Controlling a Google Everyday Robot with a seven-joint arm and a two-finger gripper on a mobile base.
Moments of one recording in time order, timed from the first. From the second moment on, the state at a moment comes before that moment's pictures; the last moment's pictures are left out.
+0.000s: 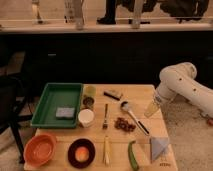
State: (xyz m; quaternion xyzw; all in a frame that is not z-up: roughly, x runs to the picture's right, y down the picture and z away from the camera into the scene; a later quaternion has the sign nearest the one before) arm 0.264 0.100 0.734 -0.28 0.09 0.41 0.86
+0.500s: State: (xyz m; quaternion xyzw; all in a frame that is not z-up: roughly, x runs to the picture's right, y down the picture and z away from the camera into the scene) arm 0.258 0.116 0.741 -0.27 0.11 0.45 0.85
